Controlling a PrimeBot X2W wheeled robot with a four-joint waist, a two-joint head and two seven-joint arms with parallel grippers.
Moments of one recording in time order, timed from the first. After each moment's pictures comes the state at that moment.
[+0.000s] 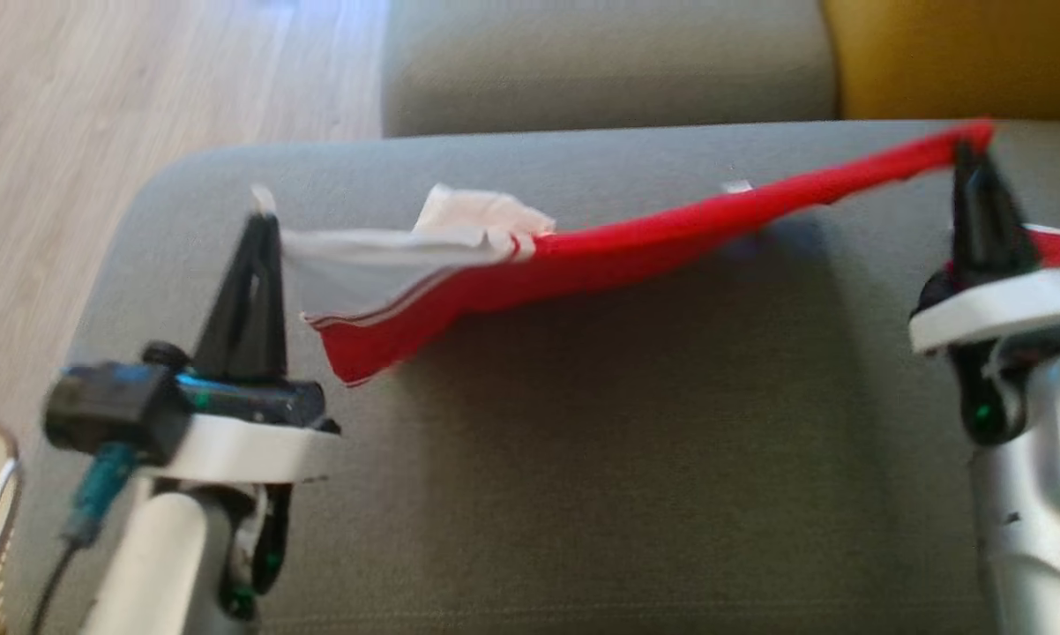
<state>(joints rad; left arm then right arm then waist) -0.15 0.18 -0.25 -0.12 -0.23 0.11 -0.22 -0.46 -0.11 -0.18 0.41 0.23 0.13 -0.23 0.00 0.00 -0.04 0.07</state>
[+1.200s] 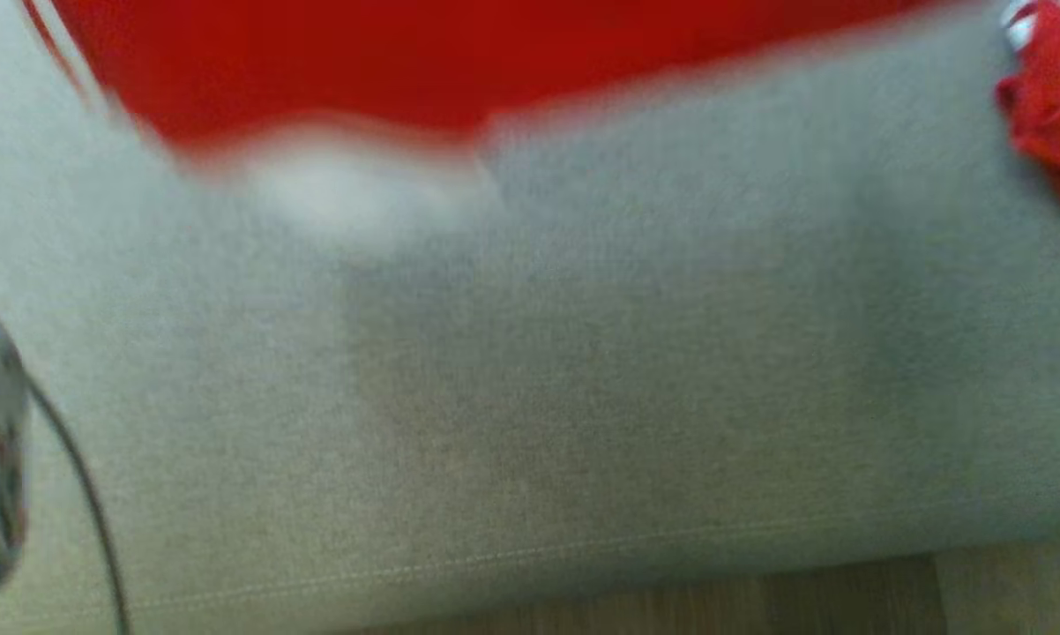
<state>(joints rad) -1.32 0.25 -0.18 0.19 -0.26 0.01 -0.03 -1.26 -0.23 0.02 0.32 0.11 0.13 0.11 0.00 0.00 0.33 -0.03</state>
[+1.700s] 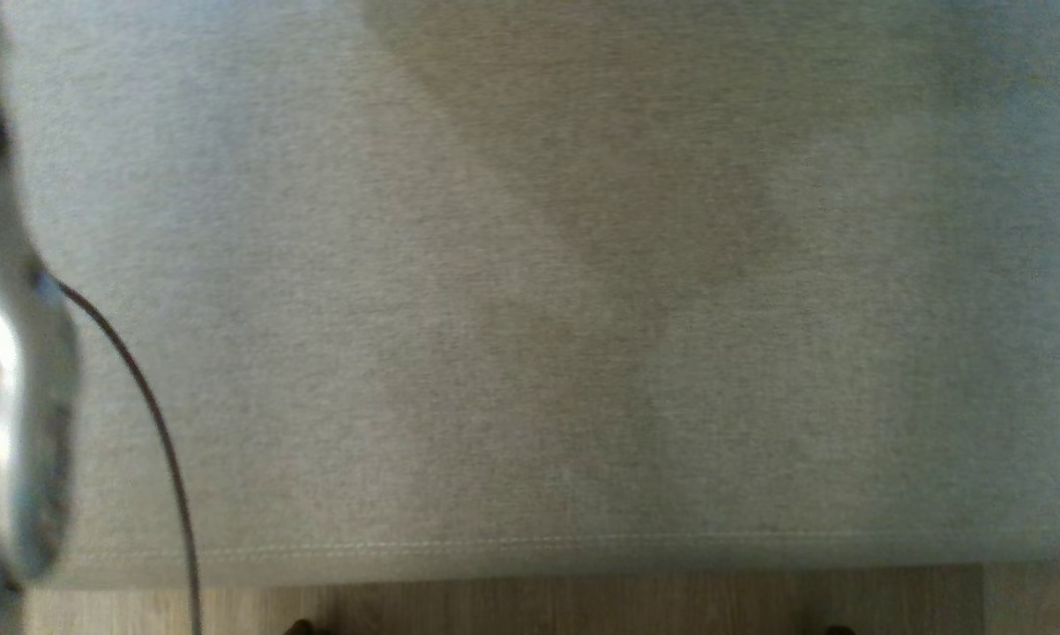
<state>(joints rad) -1.50 0.15 -0.20 0.47 -0.20 0.01 -0.26 -1.55 -0.20 -0.13 0.91 0.00 0.13 -0.25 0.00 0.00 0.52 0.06</state>
